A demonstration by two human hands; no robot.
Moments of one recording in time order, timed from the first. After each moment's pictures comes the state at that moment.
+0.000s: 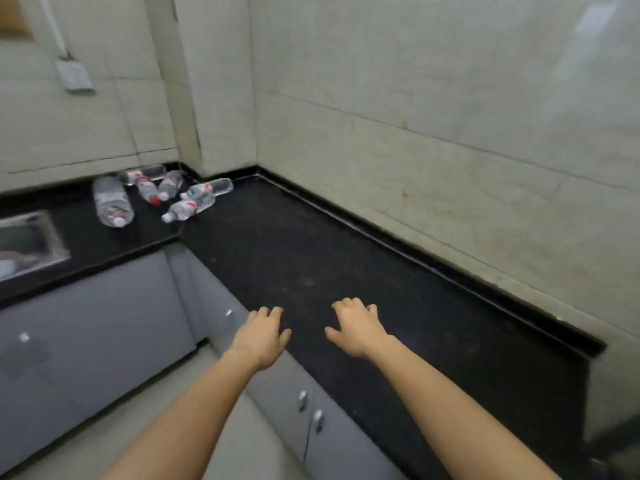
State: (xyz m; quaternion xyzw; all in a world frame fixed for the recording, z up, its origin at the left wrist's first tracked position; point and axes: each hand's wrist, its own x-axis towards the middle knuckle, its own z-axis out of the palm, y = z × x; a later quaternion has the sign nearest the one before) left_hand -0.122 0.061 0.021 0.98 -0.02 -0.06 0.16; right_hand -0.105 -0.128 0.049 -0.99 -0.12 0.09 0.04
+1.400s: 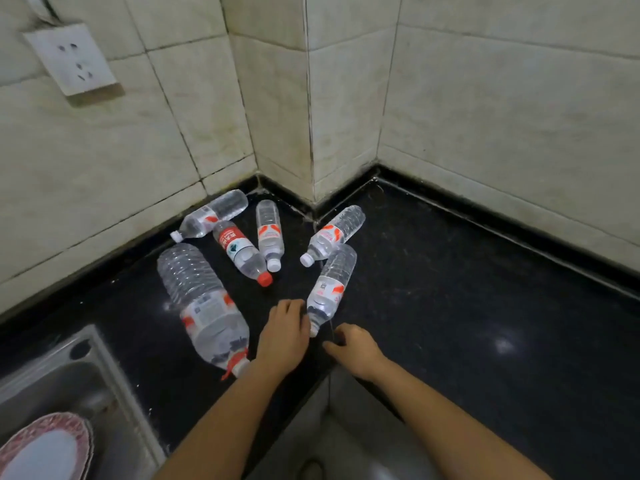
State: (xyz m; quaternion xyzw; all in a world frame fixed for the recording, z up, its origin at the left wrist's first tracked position) left_hand 0.405 0.539 -0.048 0.96 0.00 -0.03 0.26; right_hand 0.395 0.387 -0.059 -0.90 0.04 0.25 0.35
